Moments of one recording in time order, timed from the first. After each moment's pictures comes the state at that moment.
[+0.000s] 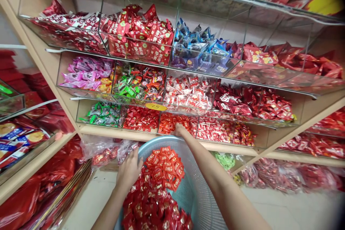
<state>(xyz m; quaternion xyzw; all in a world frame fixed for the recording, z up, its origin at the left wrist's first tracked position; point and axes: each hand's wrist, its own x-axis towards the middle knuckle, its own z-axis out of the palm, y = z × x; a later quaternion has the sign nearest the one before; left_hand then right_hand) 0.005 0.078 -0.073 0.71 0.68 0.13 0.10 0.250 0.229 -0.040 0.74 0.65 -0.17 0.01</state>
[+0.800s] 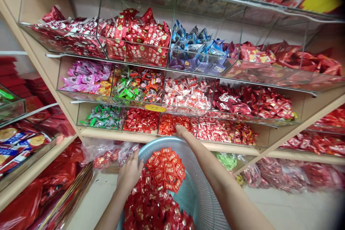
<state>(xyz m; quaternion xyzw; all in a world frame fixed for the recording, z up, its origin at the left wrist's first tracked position) 0.003 0.079 -0.078 0.72 0.68 0.14 0.09 0.259 0.226 -0.042 0.70 0.70 -0.13 0.00</state>
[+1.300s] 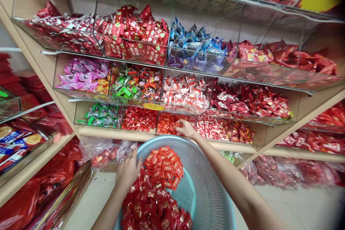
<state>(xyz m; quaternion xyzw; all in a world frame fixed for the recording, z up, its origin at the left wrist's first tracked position) 0.005 0.077 -0.071 0.72 0.68 0.13 0.10 0.286 0.195 -0.027 0.63 0.72 -0.19 -0.25</state>
